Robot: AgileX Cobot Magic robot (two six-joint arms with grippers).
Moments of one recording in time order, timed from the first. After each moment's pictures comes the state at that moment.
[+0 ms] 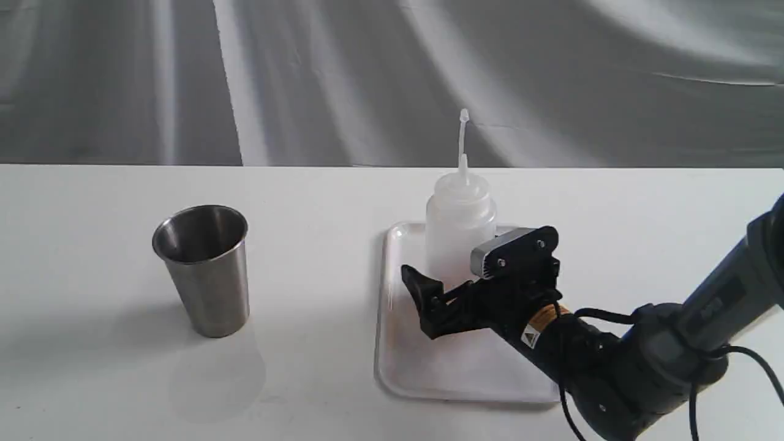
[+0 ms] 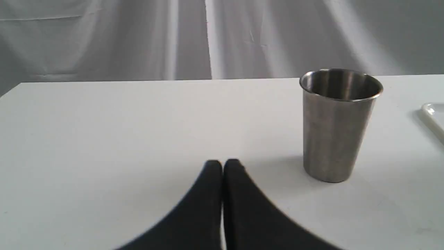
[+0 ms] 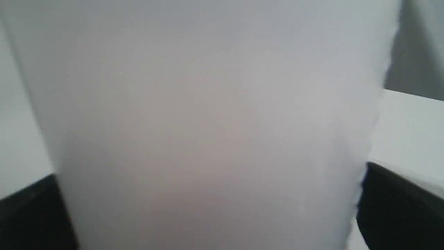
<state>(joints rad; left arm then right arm) 0.06 0.00 0.00 -0.02 0.27 0.04 0.23 2.30 -0.91 -0.19 -1.14 0.05</state>
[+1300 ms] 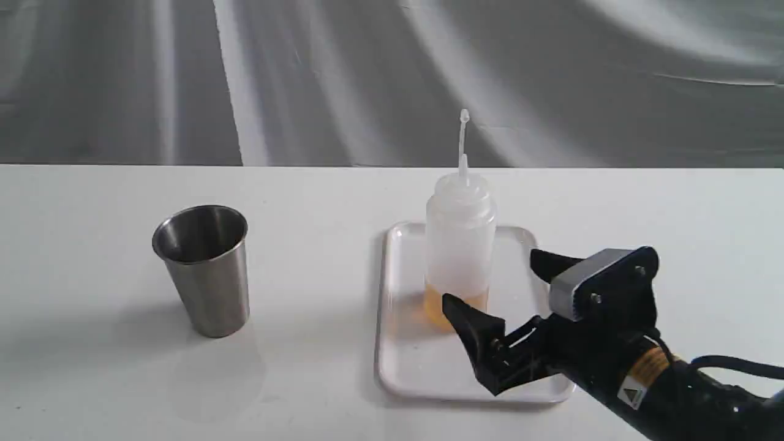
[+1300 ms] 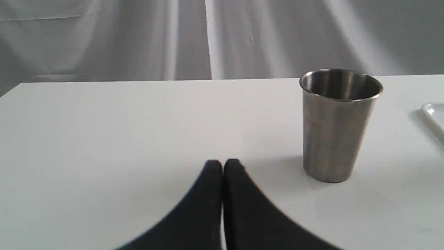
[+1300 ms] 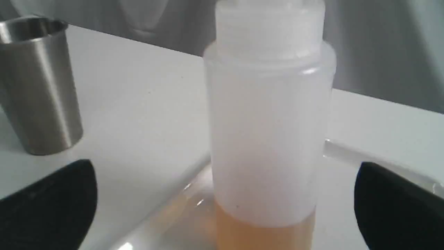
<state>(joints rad) 0.06 0.00 0.00 -0.02 0.27 0.04 0.23 1.90 -0.45 -0.23 -1.21 0.05</state>
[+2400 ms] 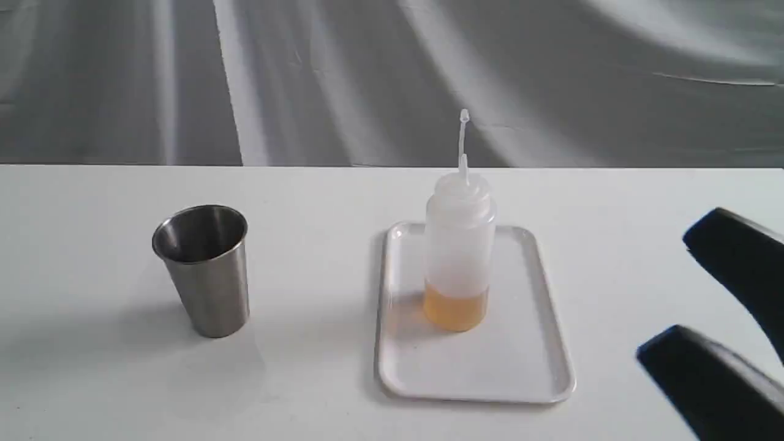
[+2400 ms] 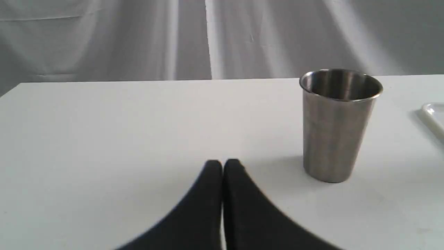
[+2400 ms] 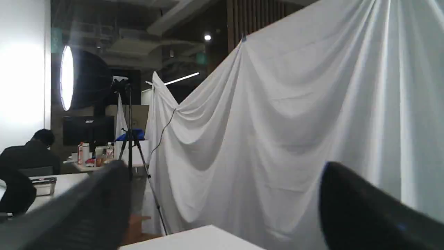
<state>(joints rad) 0.06 0.00 0.00 -0.02 0.27 0.04 0.23 0.83 -0.08 -0.55 -1.19 0.47</state>
